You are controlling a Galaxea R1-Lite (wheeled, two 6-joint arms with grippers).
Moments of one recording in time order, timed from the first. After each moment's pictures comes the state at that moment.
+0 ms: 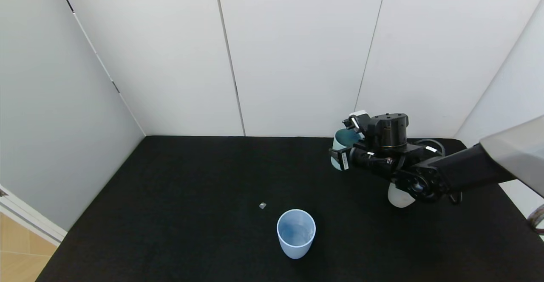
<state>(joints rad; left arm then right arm) 0.00 0.00 0.00 0.00 0.00 0.05 0.41 2.16 -1.23 -0.59 -0.10 -0.07</state>
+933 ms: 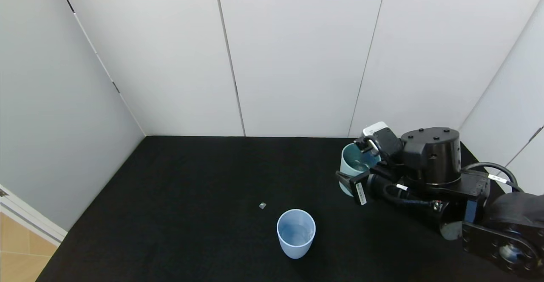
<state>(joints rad) 0.00 0.00 0.00 0.00 0.00 0.05 0.62 1.79 -0.82 -0.60 -0.28 -0.09</state>
